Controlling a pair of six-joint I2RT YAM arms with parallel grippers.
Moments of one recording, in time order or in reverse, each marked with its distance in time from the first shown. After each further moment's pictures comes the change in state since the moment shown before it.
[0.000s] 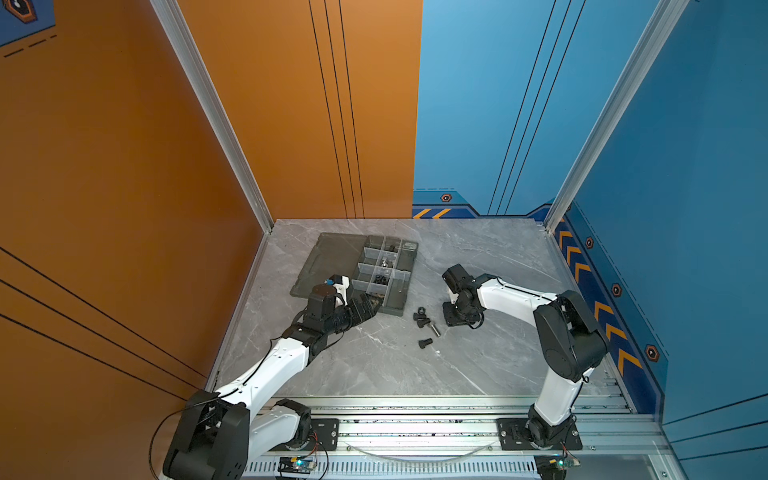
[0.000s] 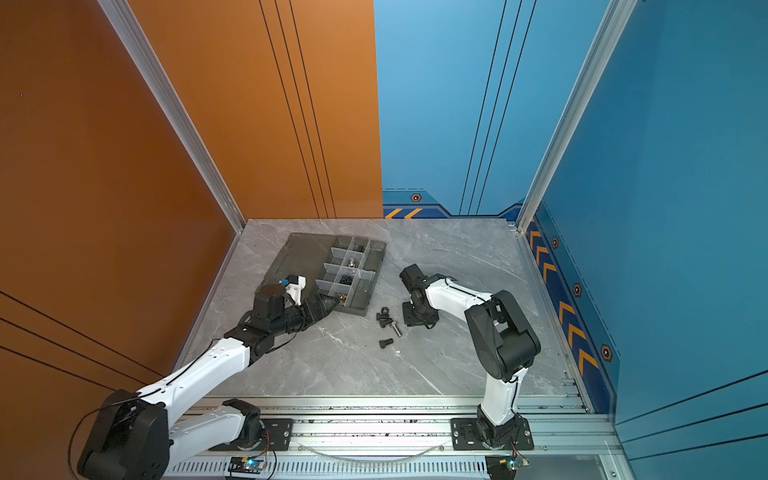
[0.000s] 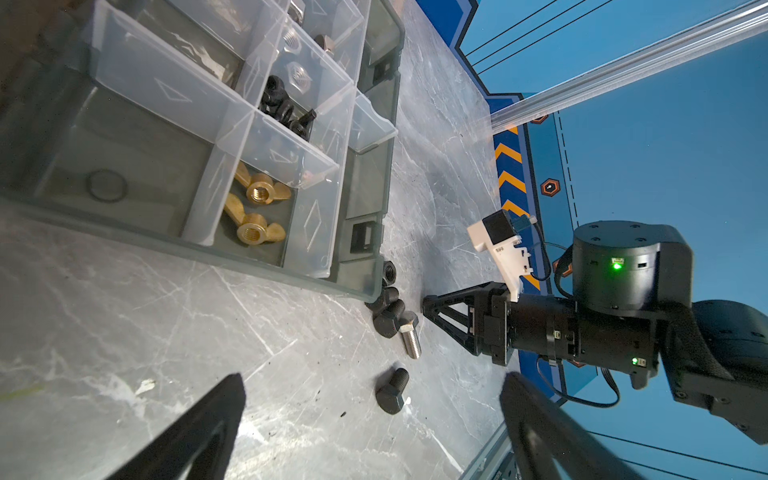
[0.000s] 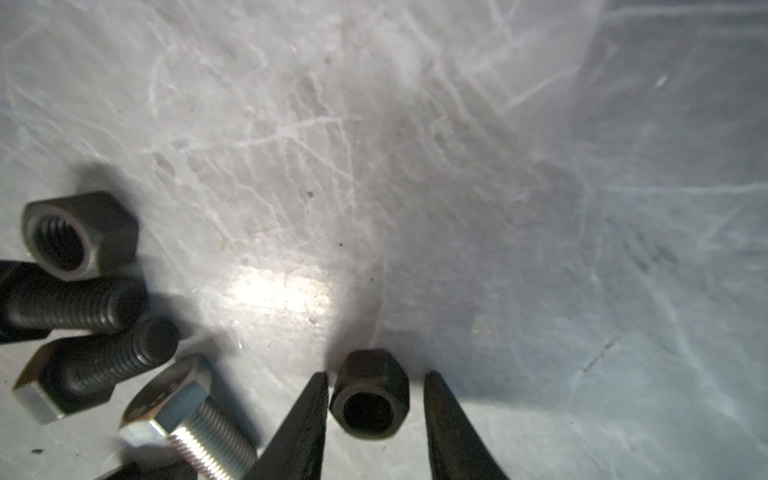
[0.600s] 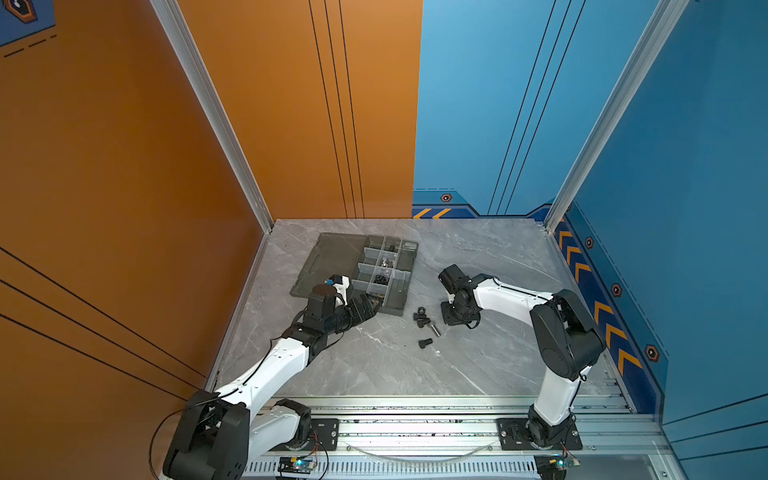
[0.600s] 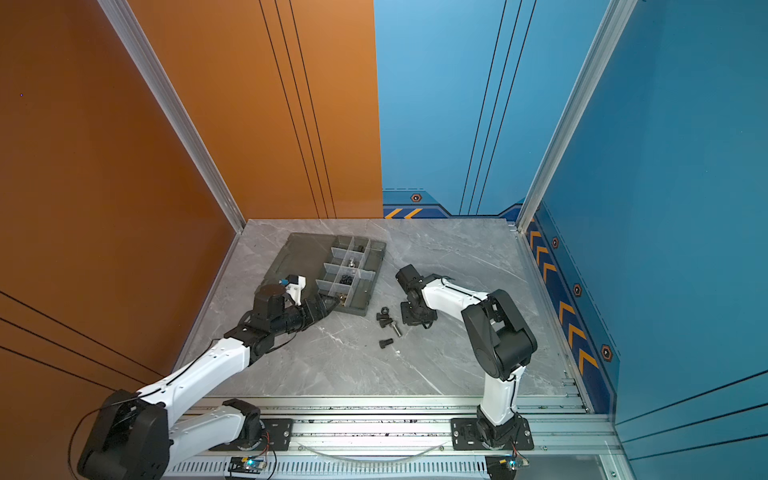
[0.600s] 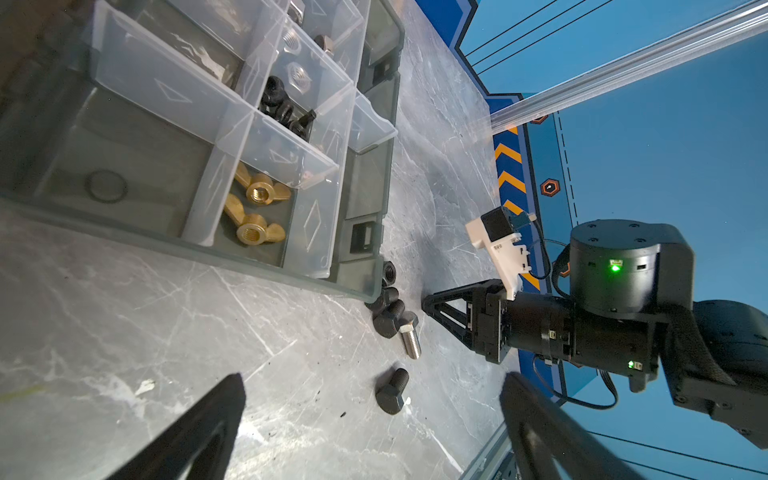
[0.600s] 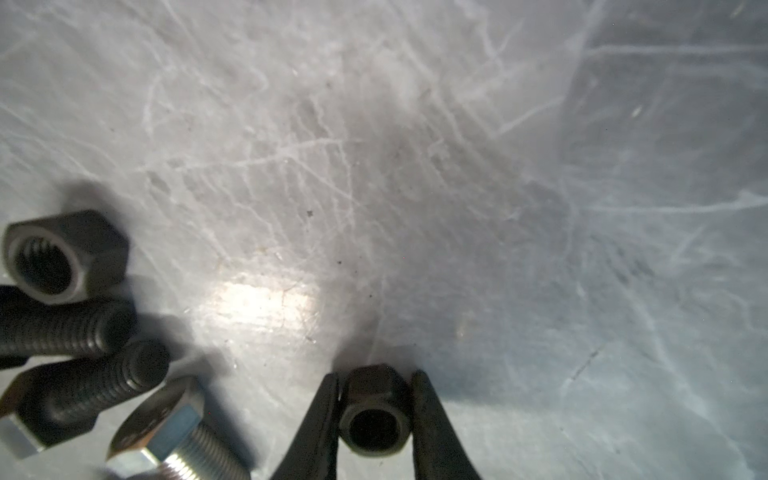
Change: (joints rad) left arm 0.000 0.000 0.000 0.002 0.000 0.000; right arm 0.025 0.015 0.014 0.000 0.064 0.010
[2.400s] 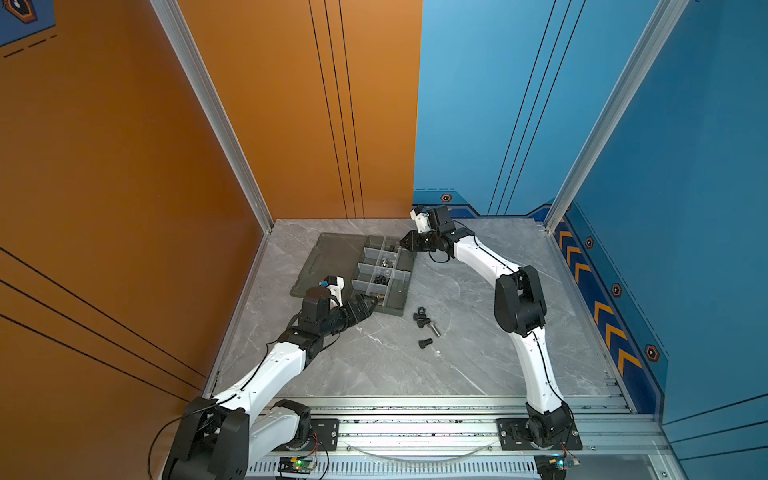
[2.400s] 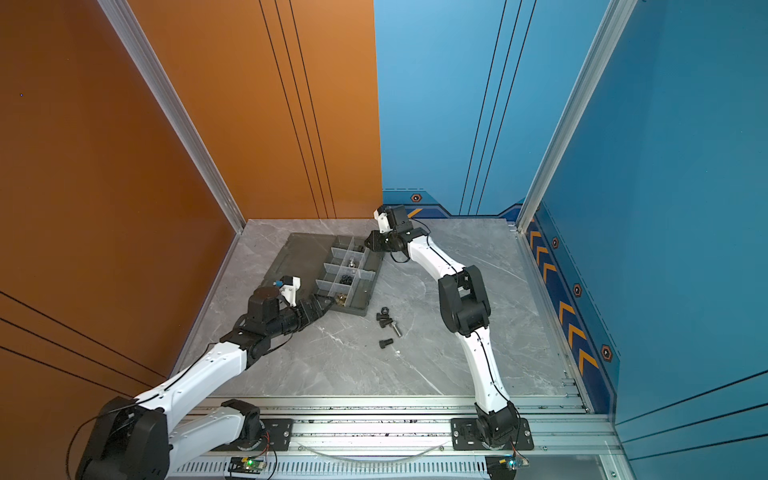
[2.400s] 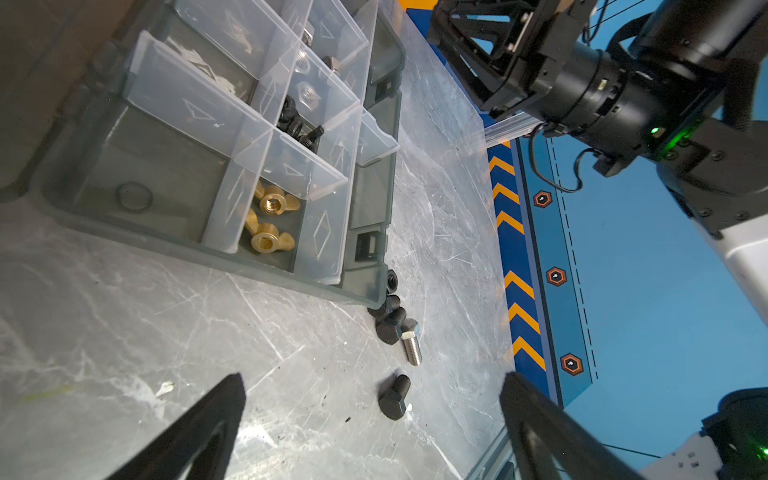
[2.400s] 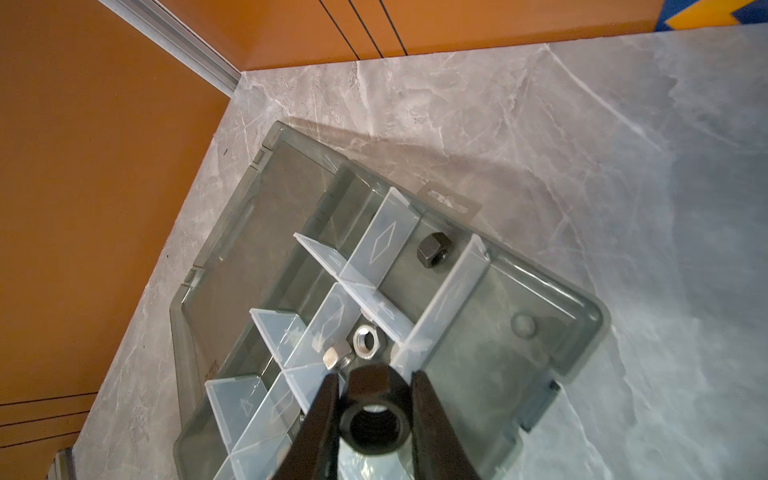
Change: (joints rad) left arm 0.048 -0.034 -0.039 0.032 0.024 0.000; right arm -0.104 0.533 0.904 0.332 -0.452 -0.025
